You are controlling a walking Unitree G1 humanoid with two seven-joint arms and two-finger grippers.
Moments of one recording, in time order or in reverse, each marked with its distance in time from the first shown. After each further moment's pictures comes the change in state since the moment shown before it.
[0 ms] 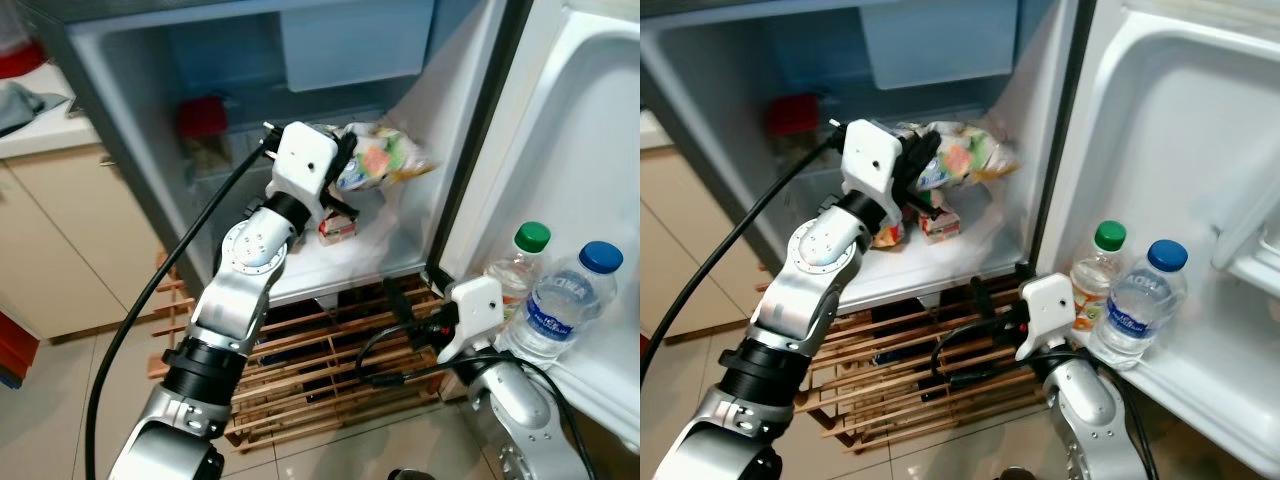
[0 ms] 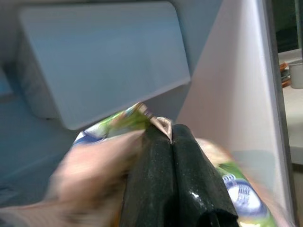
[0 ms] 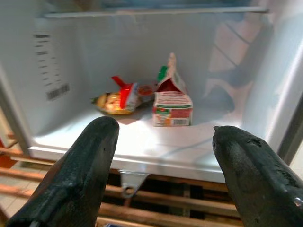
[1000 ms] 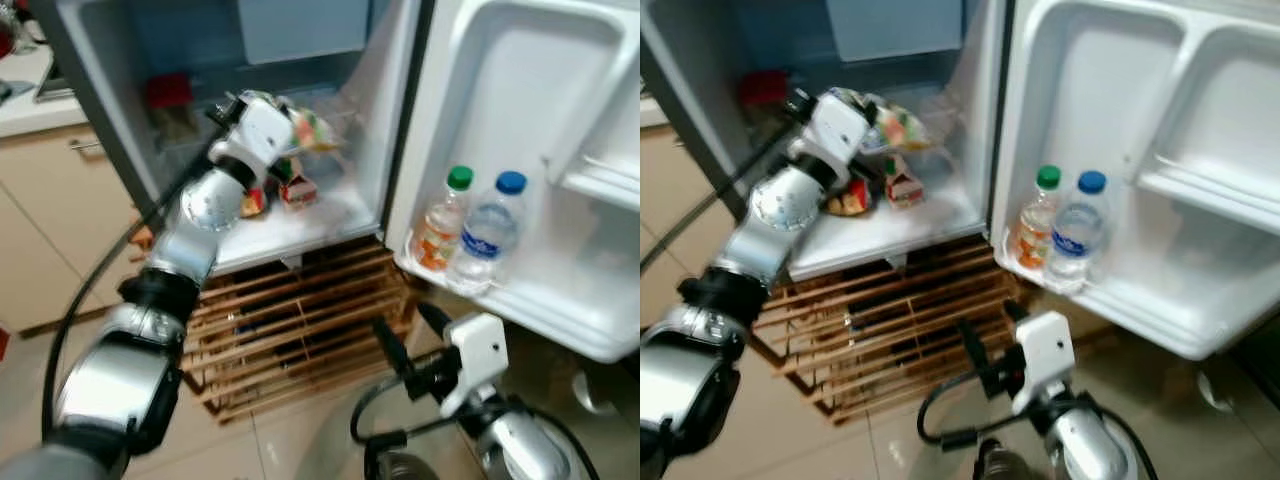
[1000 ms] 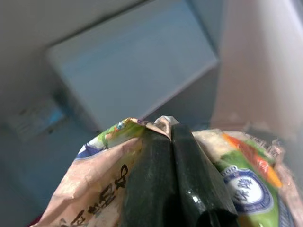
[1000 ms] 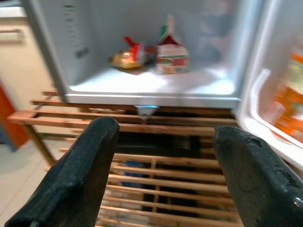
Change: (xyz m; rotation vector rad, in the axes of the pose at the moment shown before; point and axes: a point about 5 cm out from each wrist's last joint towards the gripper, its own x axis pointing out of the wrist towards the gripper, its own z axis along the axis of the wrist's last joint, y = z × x) left arm 0.021 0.083 -0.018 0.312 0.042 0.168; right arm -0.037 0.025 0.007 0.041 0.067 0.046
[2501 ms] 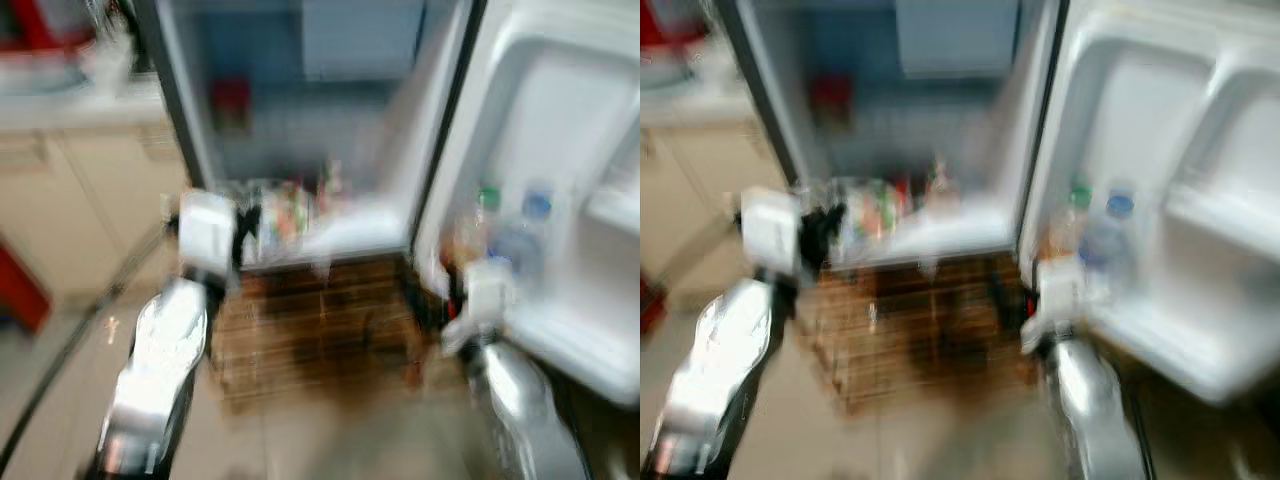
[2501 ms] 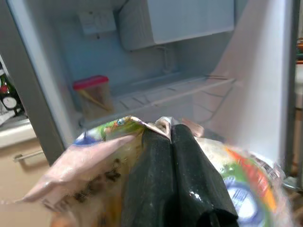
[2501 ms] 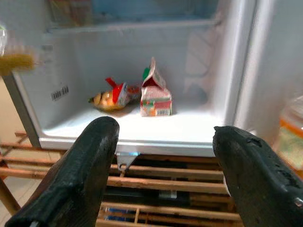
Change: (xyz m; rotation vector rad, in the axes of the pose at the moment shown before) left arm -0.126 -0.045 0.000 -0.344 0.187 0.004; right arm 0.040 -0.046 -0.007 0.032 -0.077 -0.195
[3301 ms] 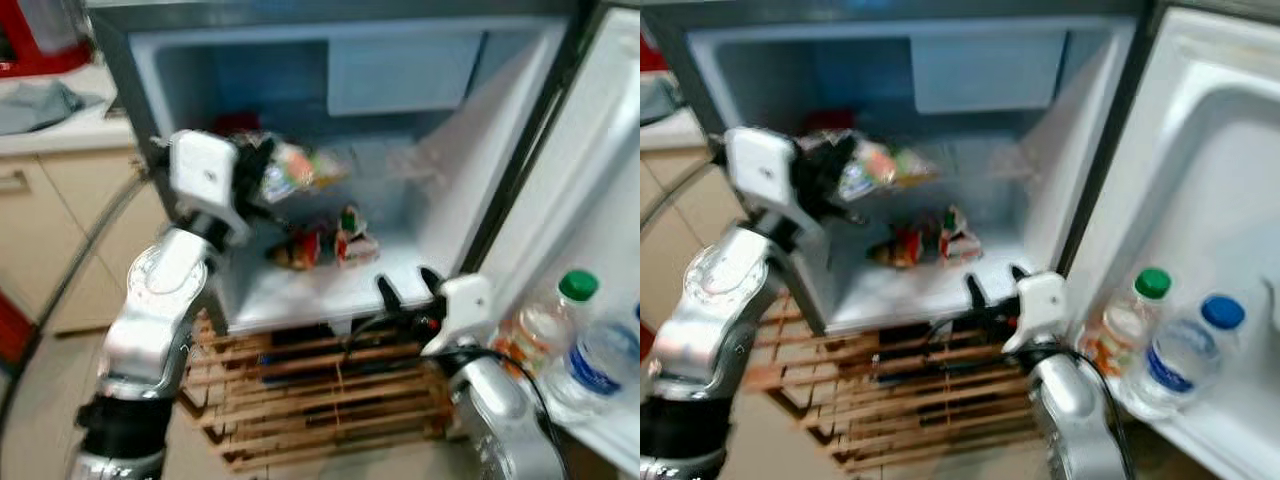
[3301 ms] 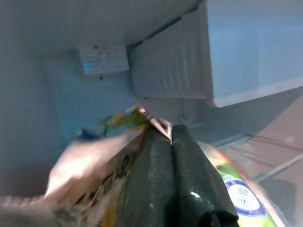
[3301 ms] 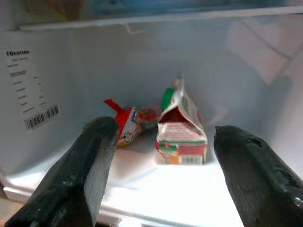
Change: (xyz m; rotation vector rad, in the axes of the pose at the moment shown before) left arm 0.034 0.014 0.052 -0.021 -0.170 -0.068; right arm 0.009 0.021 -0.001 0.010 -0.022 0.109
